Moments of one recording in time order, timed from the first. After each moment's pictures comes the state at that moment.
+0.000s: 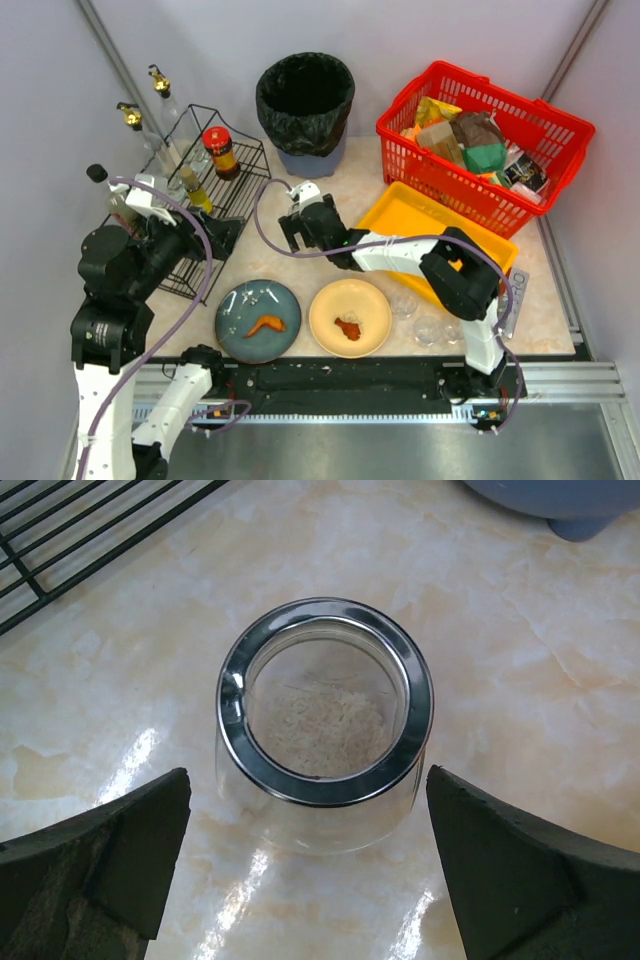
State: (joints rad) left arm -0.13 0.67 1.28 -0.70 0.33 -0.32; right arm 0.93 1.98 1.31 0.18 0.36 0.15
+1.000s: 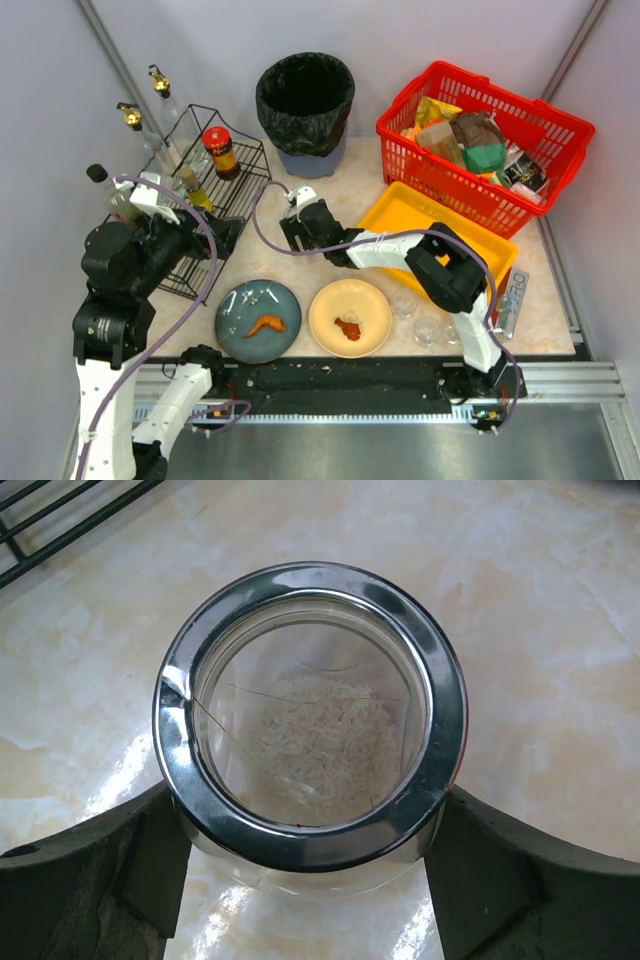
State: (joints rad) left arm -0.13 0.69 1.27 -0.71 0.32 -0.26; right arm 0.90 2.09 1.36 0.20 0.28 0.17
